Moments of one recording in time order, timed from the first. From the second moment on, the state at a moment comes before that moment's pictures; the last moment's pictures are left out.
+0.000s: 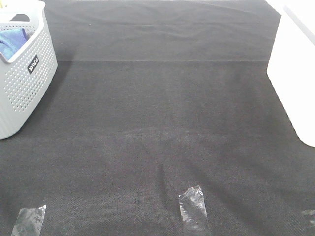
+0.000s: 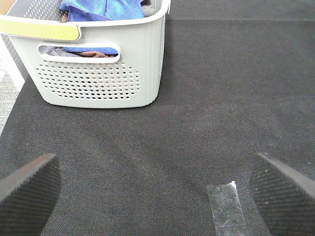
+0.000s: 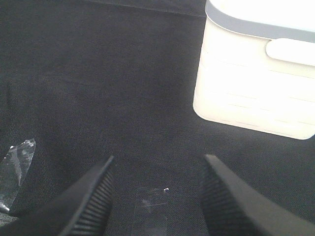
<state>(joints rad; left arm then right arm) 0.06 0.00 -0.51 -0.05 1.04 0.03 0.10 0.00 -0.50 -0.04 1.06 -0.04</state>
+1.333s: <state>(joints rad) 0.06 1.59 -1.67 0.16 1.14 1.00 0.10 0.00 -0.50 -0.04 1.06 -0.04</state>
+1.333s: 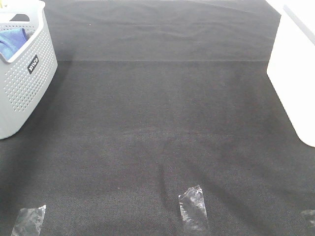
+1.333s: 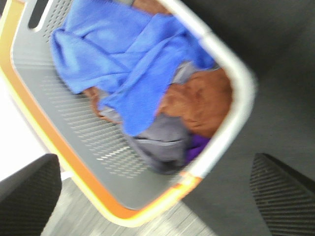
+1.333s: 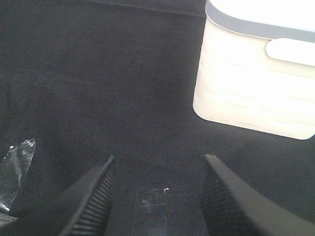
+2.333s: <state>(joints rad) 0.21 2.18 -1.83 0.19 0.77 1.28 0.10 0.00 -0.50 -0.04 1.06 -0.04</state>
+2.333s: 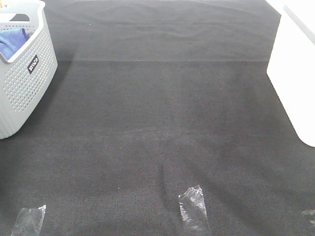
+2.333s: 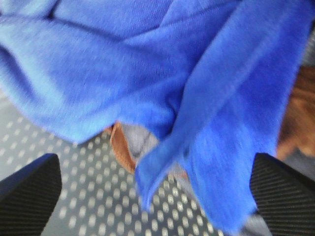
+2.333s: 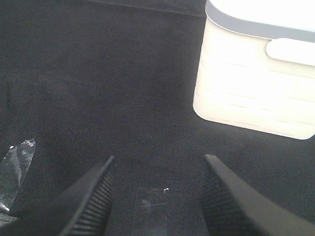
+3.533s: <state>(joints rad) 0.21 2.22 -1.84 0.19 0.74 1.22 0.10 0.00 -0.50 -0.04 1.06 -0.04</state>
